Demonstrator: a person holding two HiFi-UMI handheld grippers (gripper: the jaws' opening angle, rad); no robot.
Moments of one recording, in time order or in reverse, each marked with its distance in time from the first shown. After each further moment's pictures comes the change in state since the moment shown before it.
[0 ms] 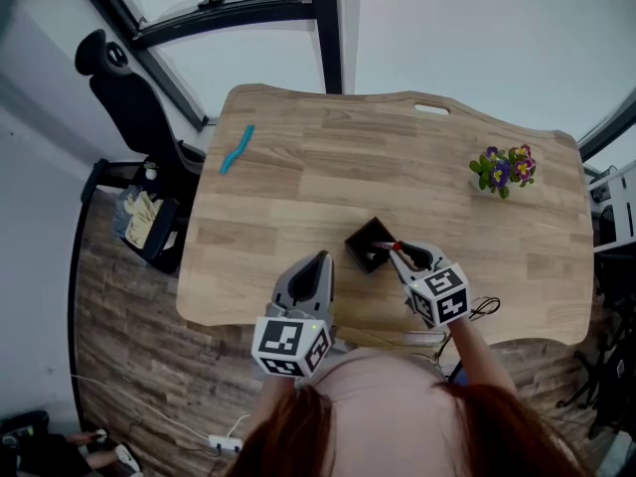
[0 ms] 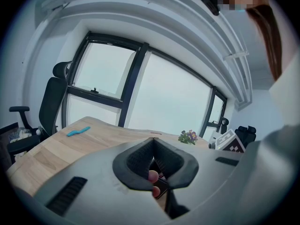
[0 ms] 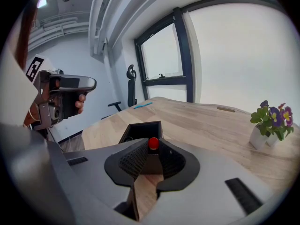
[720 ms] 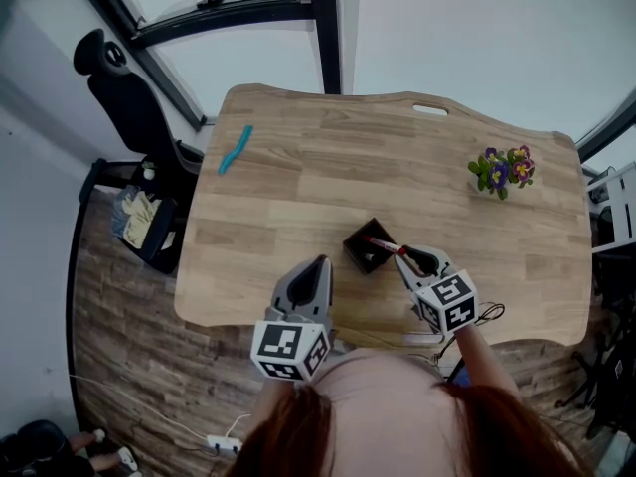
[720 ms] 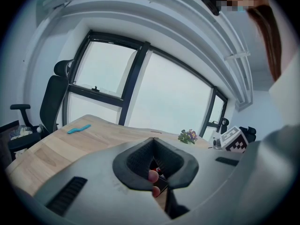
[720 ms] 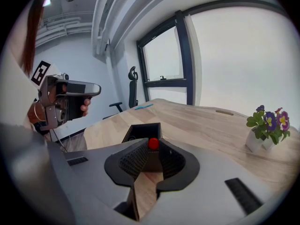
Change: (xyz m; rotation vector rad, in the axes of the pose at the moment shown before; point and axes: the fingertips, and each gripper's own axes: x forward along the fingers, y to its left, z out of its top) left arm -0.003 -0.001 -0.006 -0.014 0.014 0.005; right arm -0.020 -0.001 0.004 -0.024 -0.016 0.003
